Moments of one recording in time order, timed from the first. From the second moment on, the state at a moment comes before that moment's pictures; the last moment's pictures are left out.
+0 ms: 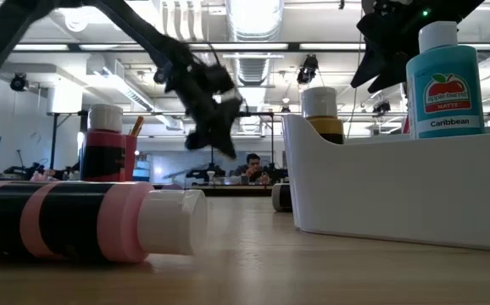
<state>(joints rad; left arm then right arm) 0.63 1.88 1.44 -0.54 0.34 -0.15 0.14 1.04 0.78 -0.61 0.83 0.75</state>
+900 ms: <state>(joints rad) 0.46 0.82 0.76 0.24 -0.05 0.14 0.14 1.04 0.78 -0.61 0.81 0.75</state>
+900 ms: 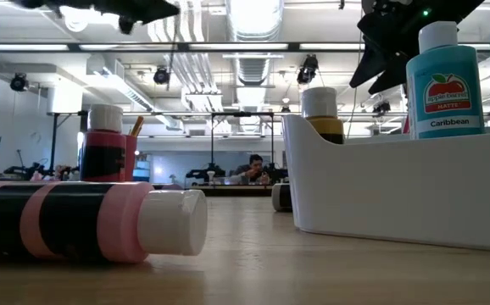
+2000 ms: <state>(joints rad) 0.47 0.54 0.26 0.36 -0.50 0.08 0.14 1.03 0.78 -0.59 0.81 0.74</state>
